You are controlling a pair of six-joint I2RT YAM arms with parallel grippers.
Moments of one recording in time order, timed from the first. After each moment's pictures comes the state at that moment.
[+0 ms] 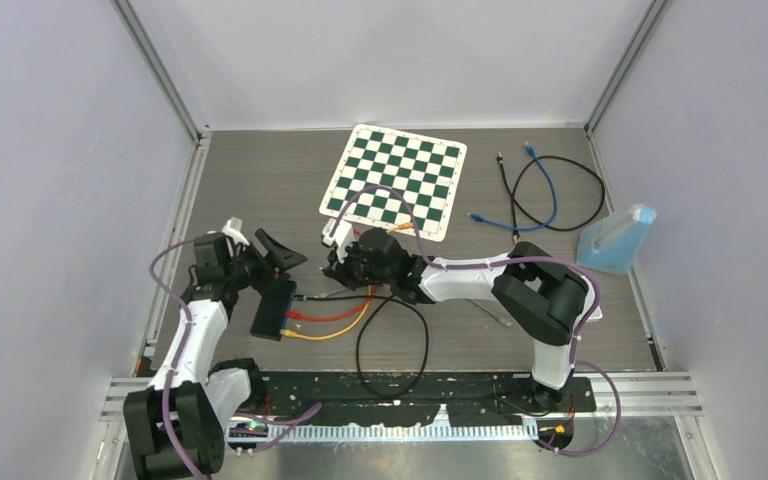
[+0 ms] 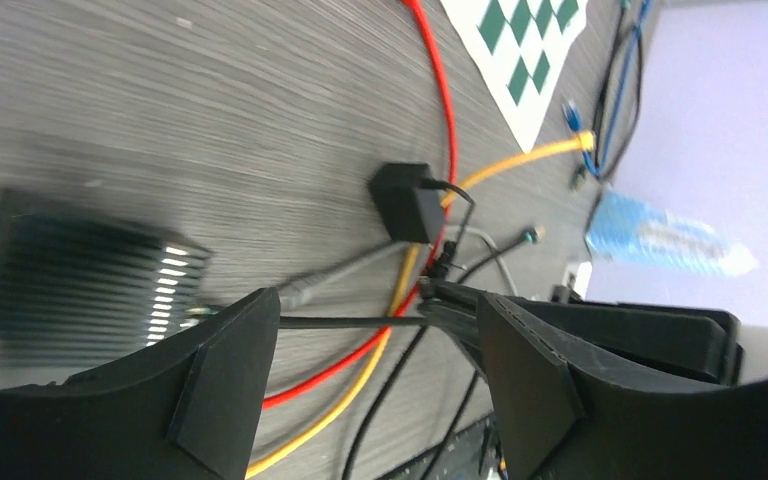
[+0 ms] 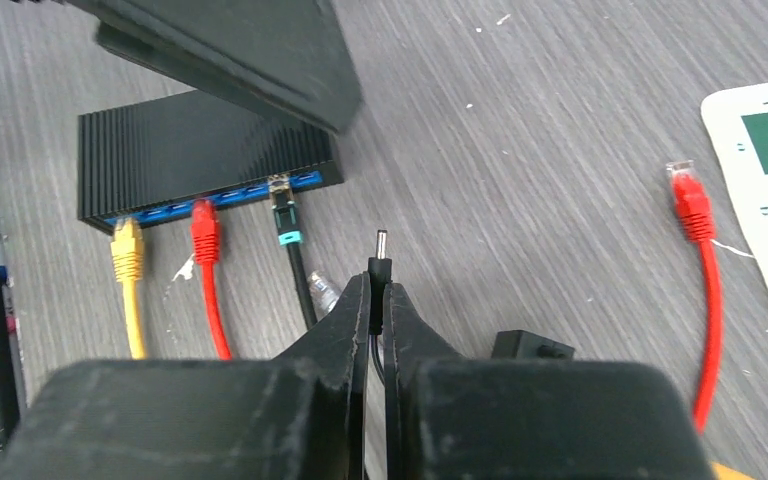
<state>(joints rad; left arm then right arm) 0.17 0.95 0.48 -0.26 0.57 -0.70 1.00 1.86 1.05 0.43 -0.16 -0.02</state>
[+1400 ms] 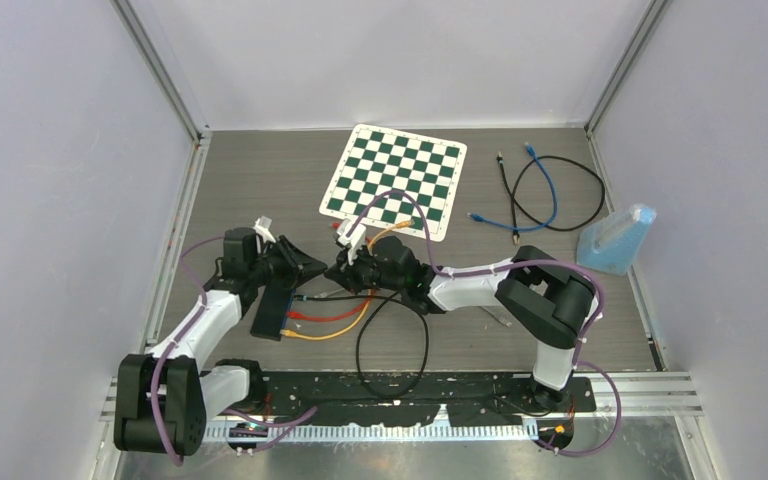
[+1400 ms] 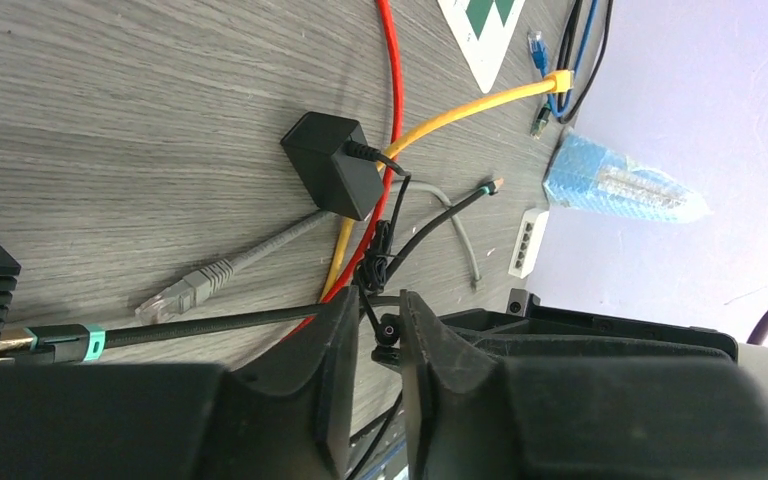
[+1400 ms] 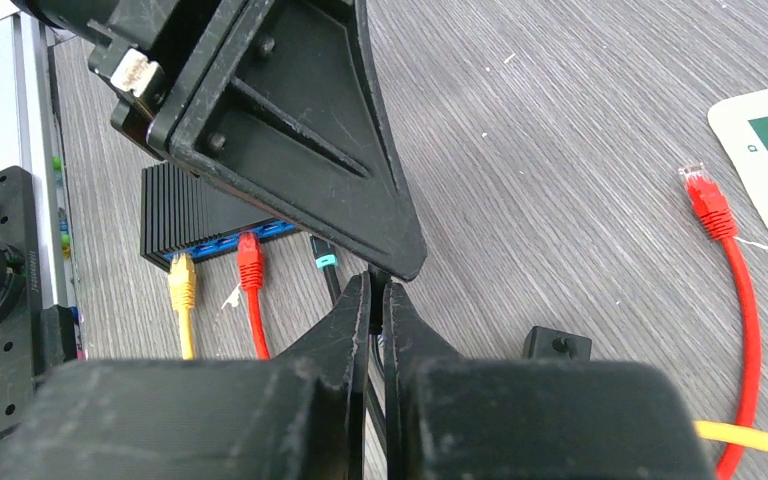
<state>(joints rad) -0.07 1.10 0.47 -0.05 0.59 -0.90 1.01 1.82 0.91 0.67 -0.17 0.11</state>
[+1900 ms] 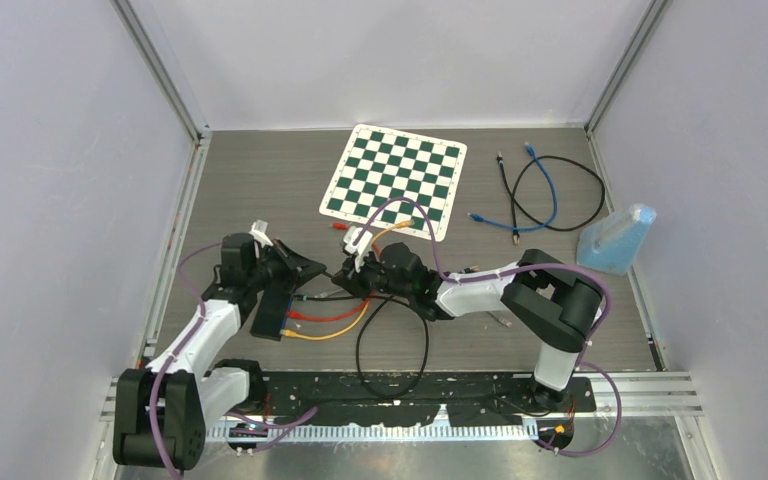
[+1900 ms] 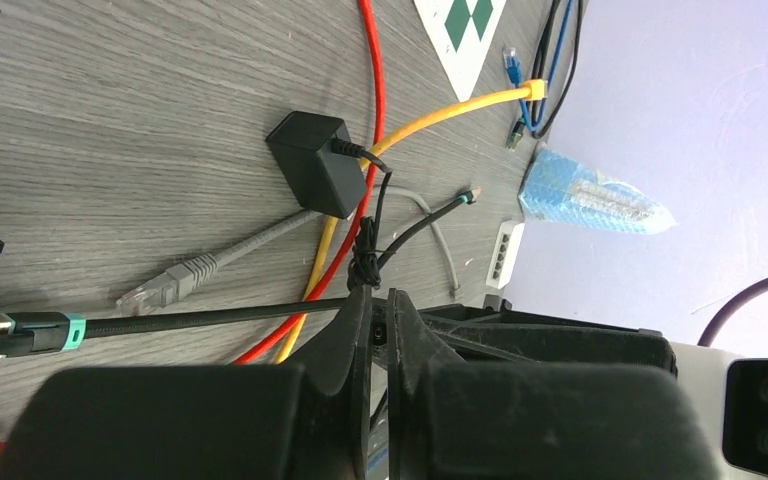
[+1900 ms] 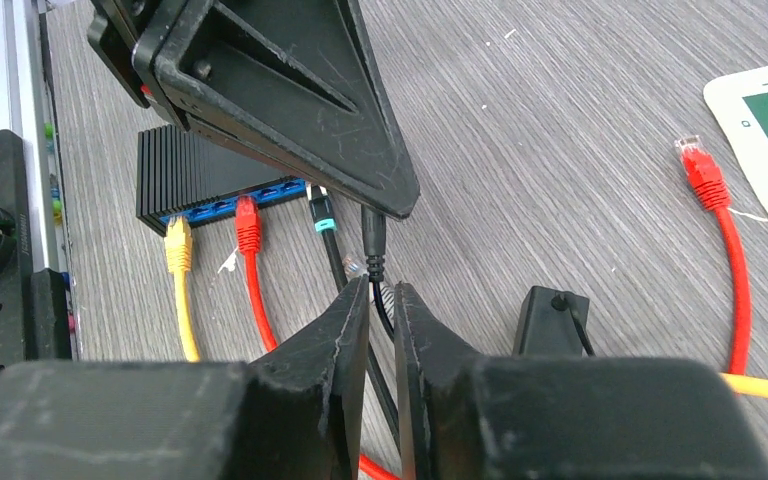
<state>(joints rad) -0.07 1.03 0.41 -0.01 0.58 -0.98 1.01 1.78 0.83 0.71 -0.16 0.09</state>
